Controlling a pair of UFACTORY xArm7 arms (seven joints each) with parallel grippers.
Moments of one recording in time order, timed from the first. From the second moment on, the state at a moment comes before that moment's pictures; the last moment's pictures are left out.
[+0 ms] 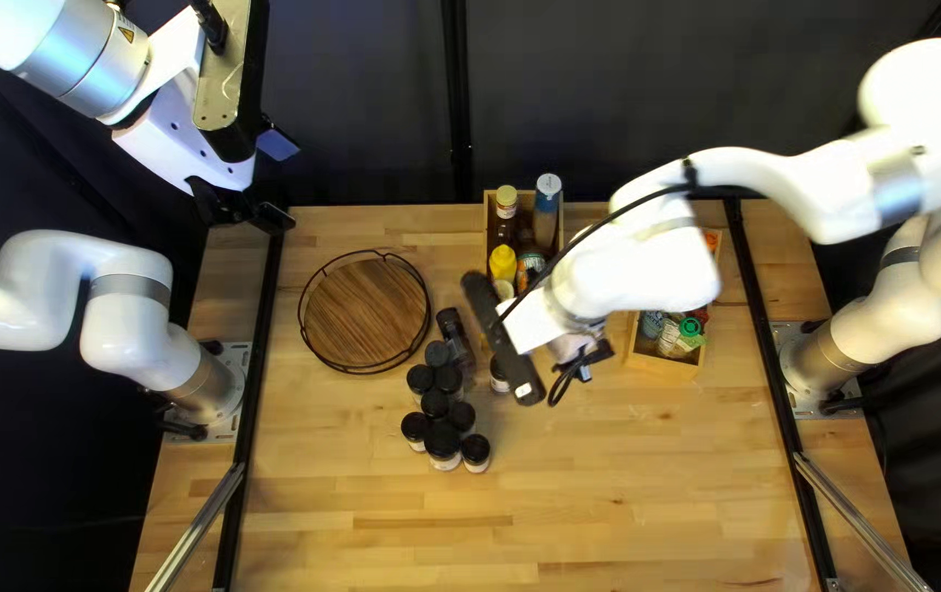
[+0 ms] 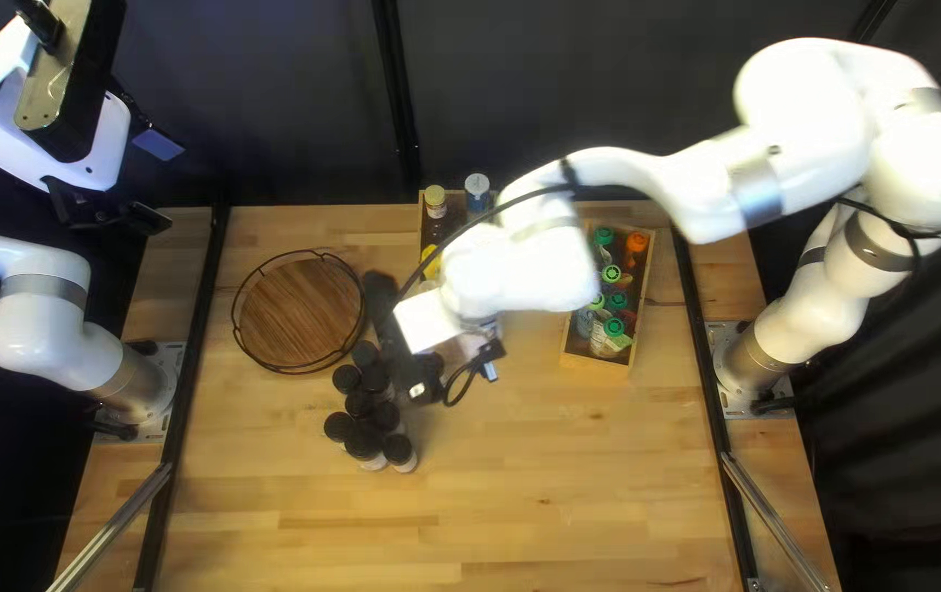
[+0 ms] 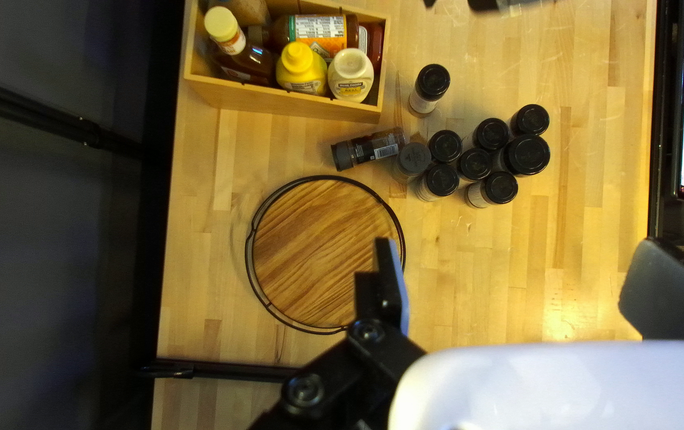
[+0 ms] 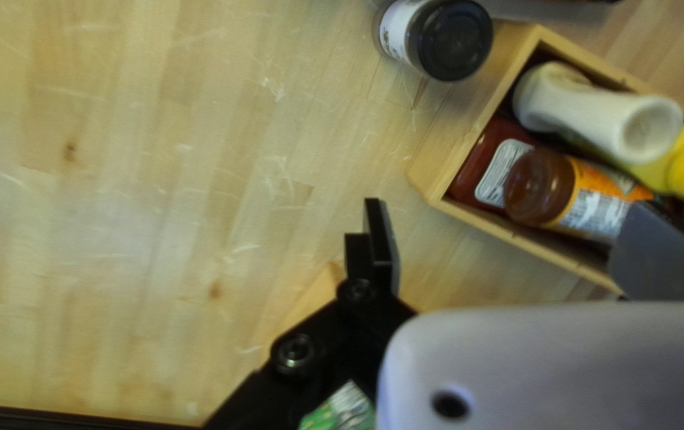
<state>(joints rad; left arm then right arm) 0.10 -0.85 0.02 1.13 -0.01 1.47 0.08 2.59 0.19 -2.59 1.03 0.04 1.01 -0.29</state>
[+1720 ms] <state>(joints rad) 0.10 -0.85 0.02 1.13 -0.01 1.47 0.08 2.53 0.82 -3.02 1.02 0.40 1.35 -0.57</state>
